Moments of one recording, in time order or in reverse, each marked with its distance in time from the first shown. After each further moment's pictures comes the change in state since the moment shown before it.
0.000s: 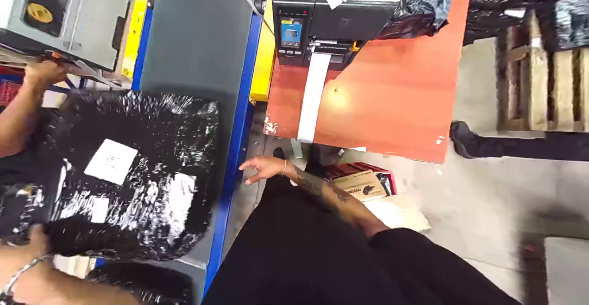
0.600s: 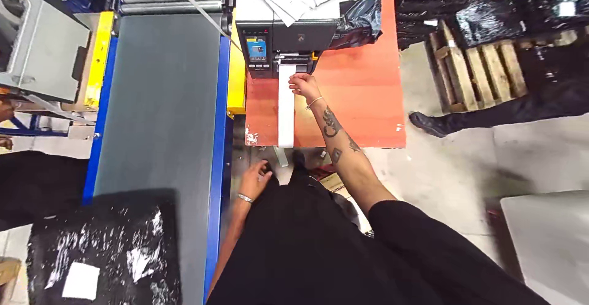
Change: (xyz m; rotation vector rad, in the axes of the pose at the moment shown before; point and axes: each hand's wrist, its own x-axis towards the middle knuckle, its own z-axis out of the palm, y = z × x) left_hand -0.334 0.267 0.193 -0.497 -0.934 1.264; right_hand -0.095 0.027 -0.242 0.412 1.289 0.192
